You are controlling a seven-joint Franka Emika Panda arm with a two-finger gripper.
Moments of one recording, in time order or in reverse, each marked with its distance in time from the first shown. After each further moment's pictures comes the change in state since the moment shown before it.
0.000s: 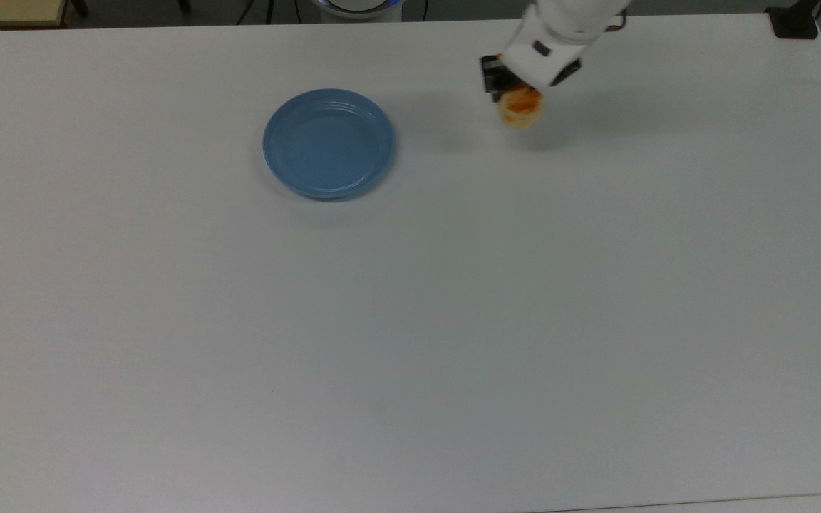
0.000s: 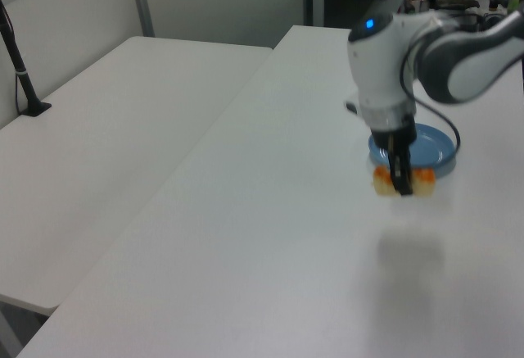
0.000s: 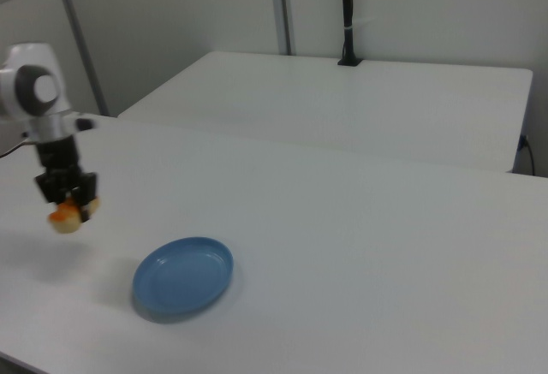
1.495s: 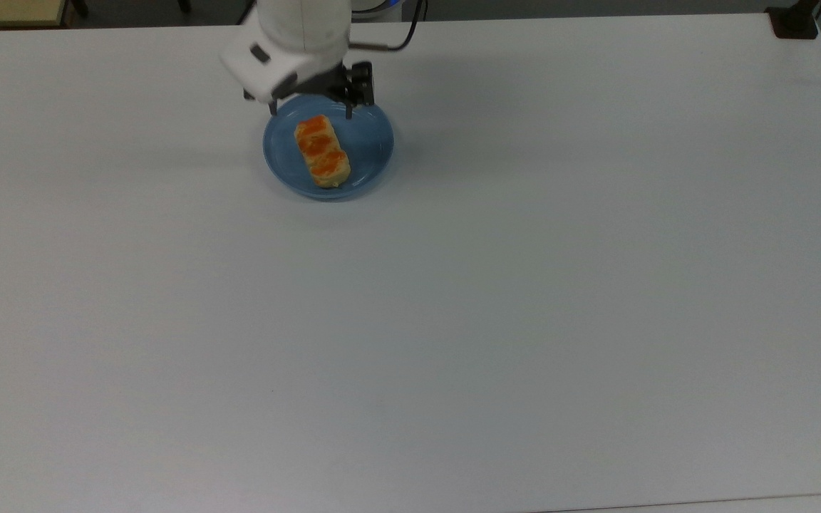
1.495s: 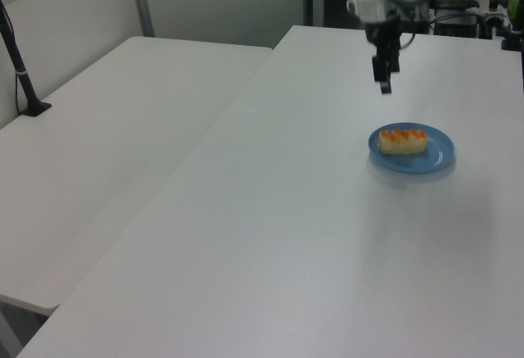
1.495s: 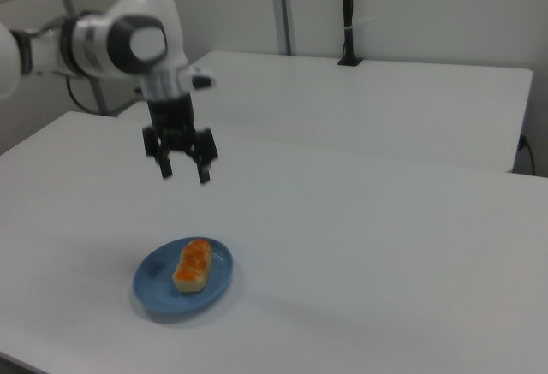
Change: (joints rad) arm -0.305 -0.019 -0.165 0.180 -0.049 -0.095 -0.280
